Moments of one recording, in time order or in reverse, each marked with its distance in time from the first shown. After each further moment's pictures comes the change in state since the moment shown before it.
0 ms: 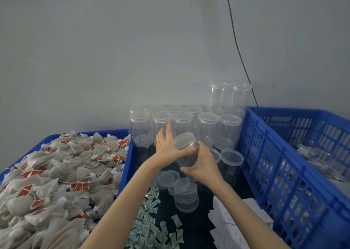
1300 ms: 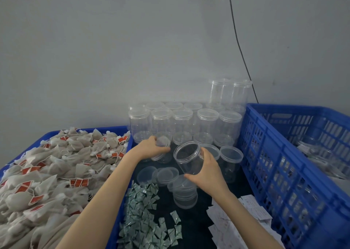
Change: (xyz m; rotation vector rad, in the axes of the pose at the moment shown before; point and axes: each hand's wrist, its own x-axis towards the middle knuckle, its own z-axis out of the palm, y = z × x) left_hand 0.029 -0.049 -0.043 0.379 -0.155 -0.168; right_hand -0.025 0.024 0.004 0.016 0.043 -0.026
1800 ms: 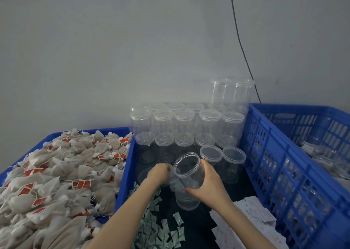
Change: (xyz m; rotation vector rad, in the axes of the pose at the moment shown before) left_hand 0.021 -0.023 0.094 0.187 -0.046 0.002; right_hand -0.024 0.008 0.009 0.068 -0.084 0.009
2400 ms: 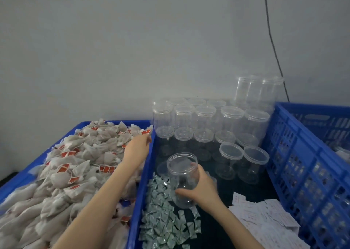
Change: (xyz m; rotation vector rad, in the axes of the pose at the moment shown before) left_hand -0.061 -0.077 -0.088 -0.026 0.605 -0.087; right_hand -0.013 -0.033 0.053 0.306 -0.230 0.028
